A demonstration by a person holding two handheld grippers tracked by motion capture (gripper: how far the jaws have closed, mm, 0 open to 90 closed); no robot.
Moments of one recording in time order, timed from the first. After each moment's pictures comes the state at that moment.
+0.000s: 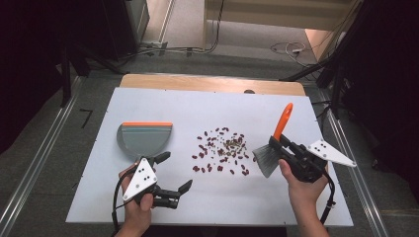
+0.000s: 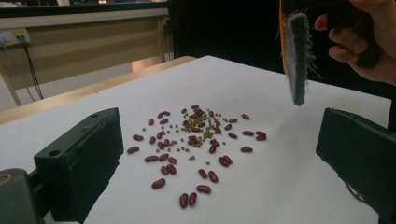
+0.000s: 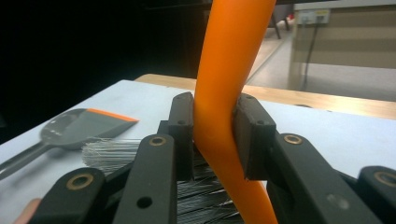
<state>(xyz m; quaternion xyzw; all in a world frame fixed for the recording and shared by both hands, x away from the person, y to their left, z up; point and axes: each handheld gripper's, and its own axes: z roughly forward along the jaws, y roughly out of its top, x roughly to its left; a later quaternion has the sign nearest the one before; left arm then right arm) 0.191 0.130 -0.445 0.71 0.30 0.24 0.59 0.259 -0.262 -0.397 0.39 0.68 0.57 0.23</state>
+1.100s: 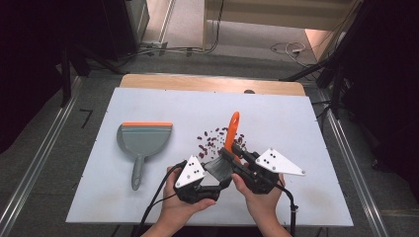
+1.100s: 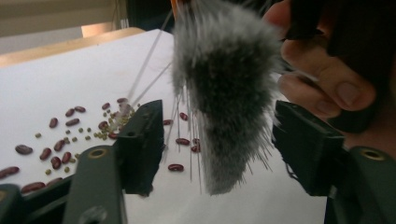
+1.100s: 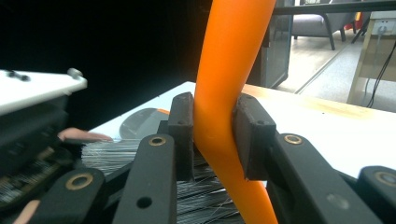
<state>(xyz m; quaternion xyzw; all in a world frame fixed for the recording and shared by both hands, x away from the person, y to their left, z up) 0.211 0.038 -0.448 0.75 0.31 0.14 0.57 0.227 -0.160 -0.399 0.32 0.70 0.60 0.19</state>
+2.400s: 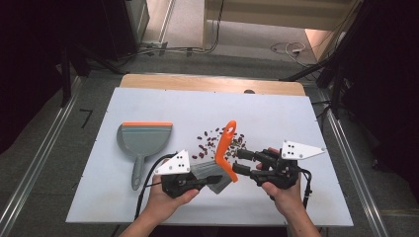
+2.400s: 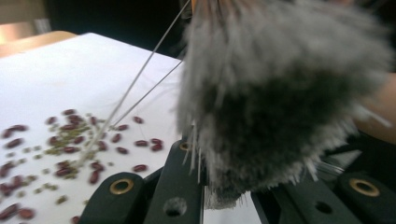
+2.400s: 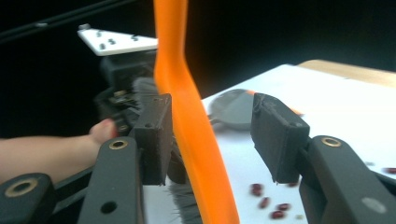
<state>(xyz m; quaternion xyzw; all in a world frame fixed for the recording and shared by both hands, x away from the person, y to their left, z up) 0.225 0.075 -0.432 0.78 0.18 0.02 0.60 0.259 -0.215 -0.398 0.18 0.75 0.64 -0.03</state>
